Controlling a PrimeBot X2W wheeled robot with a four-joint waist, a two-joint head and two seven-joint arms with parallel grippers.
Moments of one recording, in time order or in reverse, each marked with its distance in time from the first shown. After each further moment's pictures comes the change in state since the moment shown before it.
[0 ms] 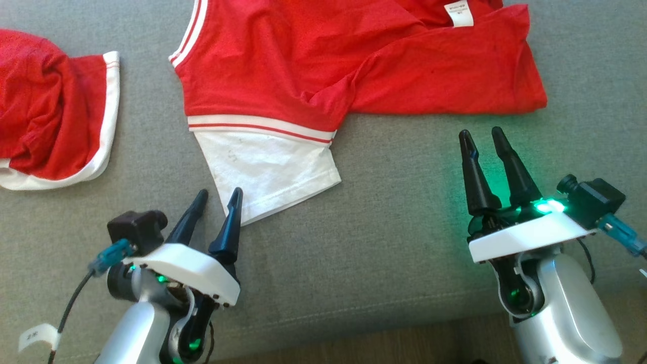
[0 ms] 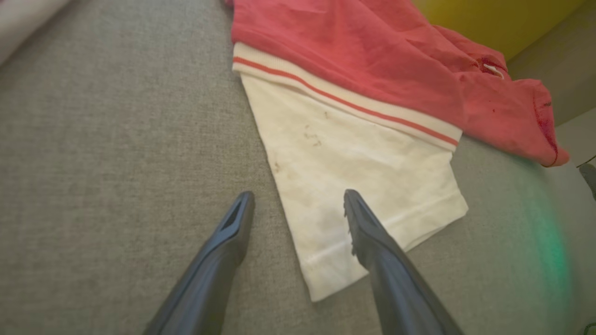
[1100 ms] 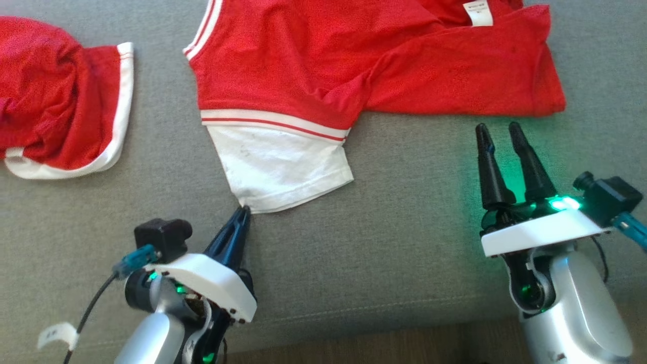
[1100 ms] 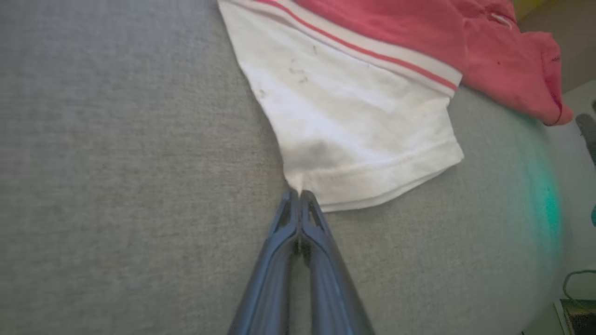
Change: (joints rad) left arm 0.028 0.013 -0.066 -0.062 0.008 0.041 0.092; right arm -0.002 0.000 -0.049 -0.010 -0.014 0.000 0.000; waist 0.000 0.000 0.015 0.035
